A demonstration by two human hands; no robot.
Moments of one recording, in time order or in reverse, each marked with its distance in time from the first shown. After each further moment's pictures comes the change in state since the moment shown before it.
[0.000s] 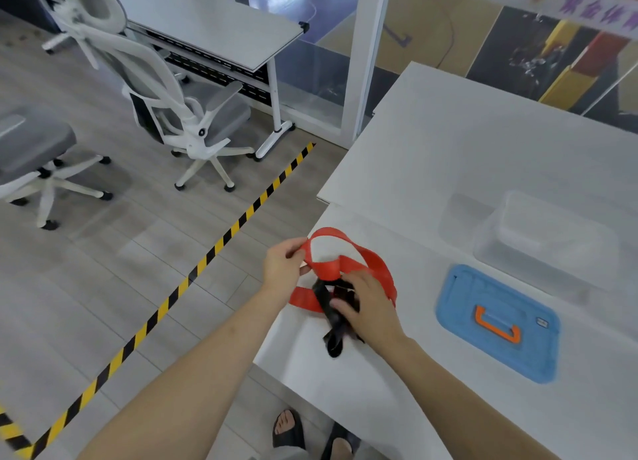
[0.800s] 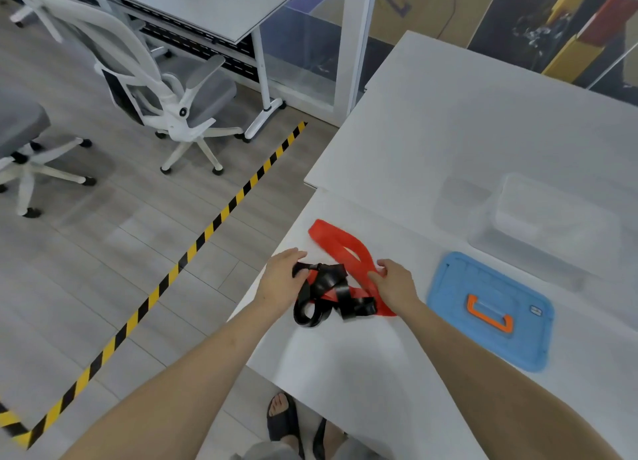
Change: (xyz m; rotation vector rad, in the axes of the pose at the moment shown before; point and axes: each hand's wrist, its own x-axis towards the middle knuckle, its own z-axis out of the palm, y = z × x) left_hand 0.016 -0.059 0.019 0.819 -0.145 0.156; right_hand 0.047 0.088 -0.029 0.076 -0.084 0.486
